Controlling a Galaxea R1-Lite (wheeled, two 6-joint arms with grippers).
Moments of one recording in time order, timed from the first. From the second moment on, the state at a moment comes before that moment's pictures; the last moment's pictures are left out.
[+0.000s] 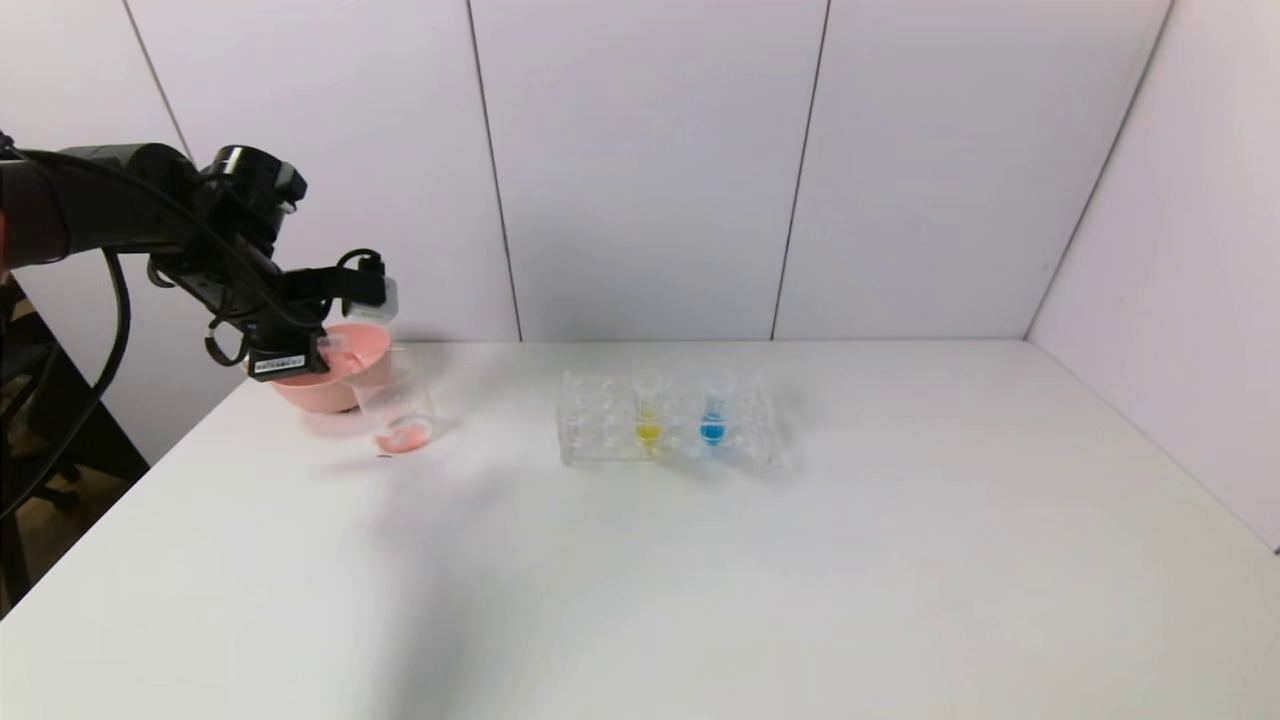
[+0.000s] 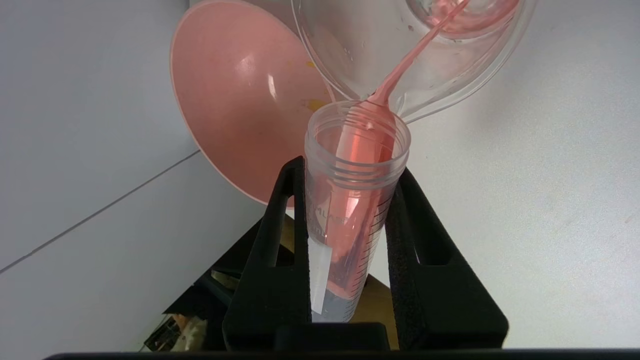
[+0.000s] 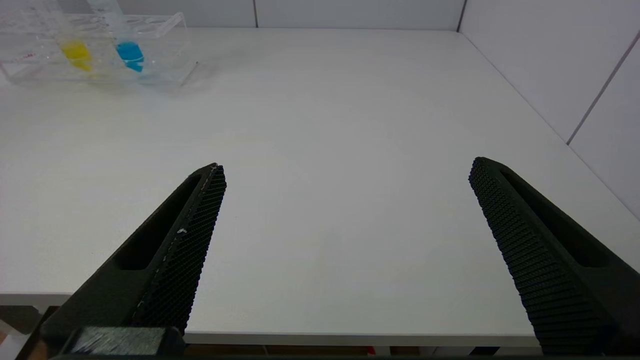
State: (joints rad) left arm 0.03 2.14 -2.02 0.79 0.07 1.32; right arm 0.00 0.00 0.00 0.01 0.00 0.00
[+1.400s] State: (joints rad) left arm 0.01 2.14 -2.03 0.78 0.12 1.32; right arm 0.00 0.00 0.00 0.01 0.00 0.00
